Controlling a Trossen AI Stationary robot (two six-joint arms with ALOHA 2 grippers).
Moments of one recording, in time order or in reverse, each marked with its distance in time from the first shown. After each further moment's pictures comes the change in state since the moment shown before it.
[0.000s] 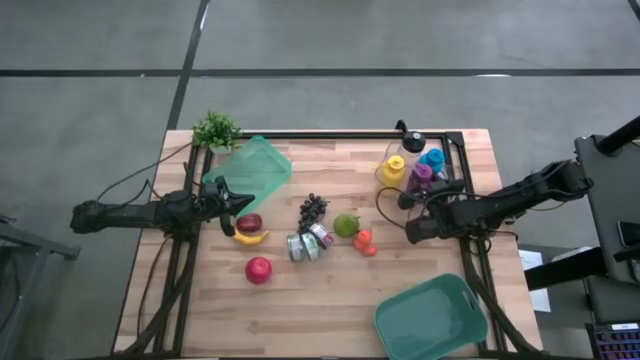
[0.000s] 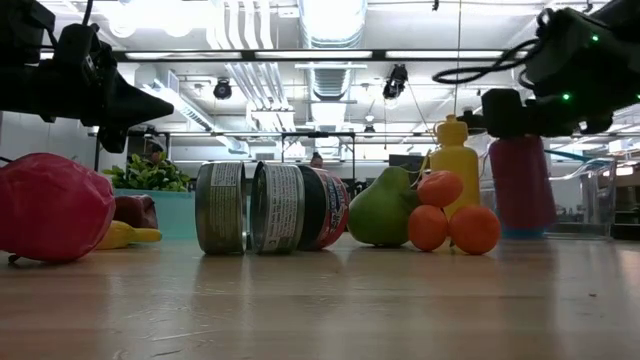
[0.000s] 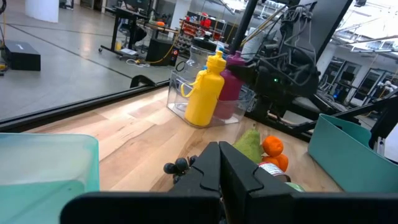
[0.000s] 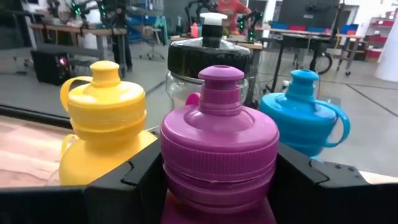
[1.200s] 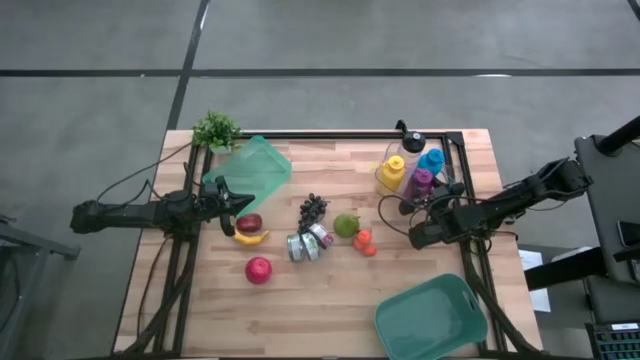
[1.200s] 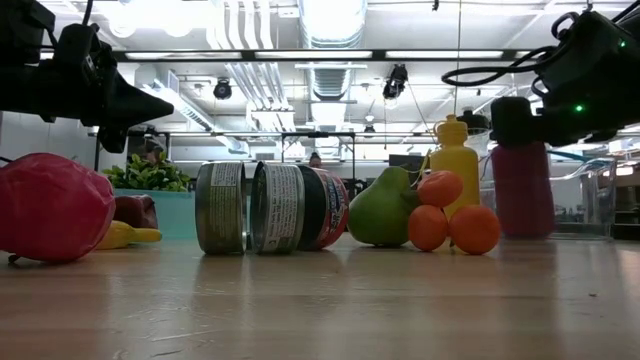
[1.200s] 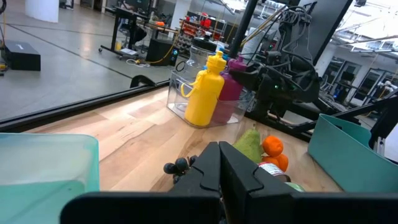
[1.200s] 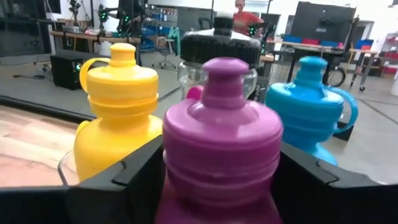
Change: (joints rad) left arm 0.000 0.000 0.000 0.000 0.000 0.000; right arm 0.057 0.000 -0.090 0.168 0.024 -0.108
